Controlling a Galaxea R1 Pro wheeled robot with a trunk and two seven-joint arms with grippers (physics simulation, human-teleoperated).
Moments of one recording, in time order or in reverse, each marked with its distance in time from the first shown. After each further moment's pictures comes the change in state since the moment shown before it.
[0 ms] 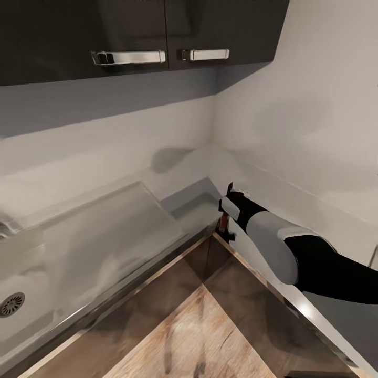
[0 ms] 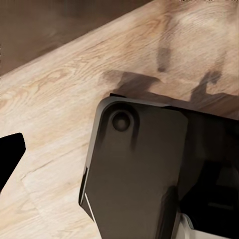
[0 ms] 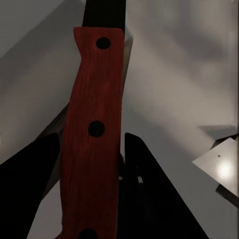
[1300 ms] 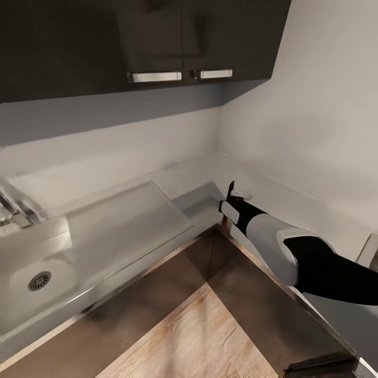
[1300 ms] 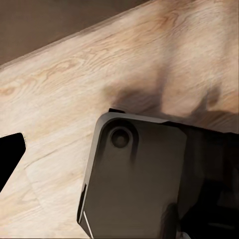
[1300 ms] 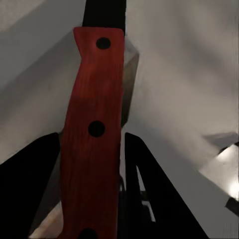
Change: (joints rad) left arm 0.000 0.004 0.002 0.003 0.001 0.000 0.002; right arm 0.008 0.000 0.003 0.041 0.001 -0.112 0.007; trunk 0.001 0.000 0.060
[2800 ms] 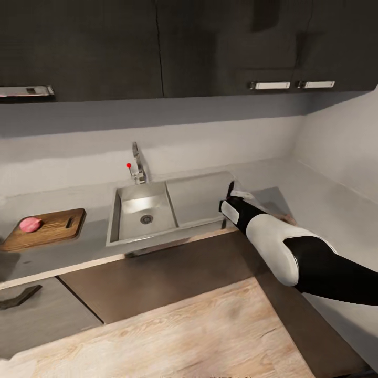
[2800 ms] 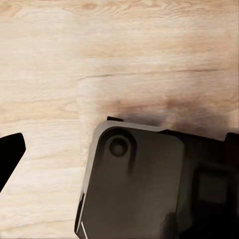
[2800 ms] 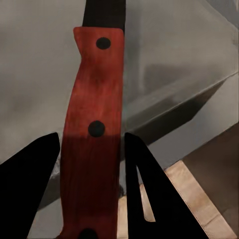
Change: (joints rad) left arm 0.000 0.000 0.000 0.007 0.000 0.000 0.000; right arm 0.000 0.000 0.000 0.001 0.000 -0.001 0.002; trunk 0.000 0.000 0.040
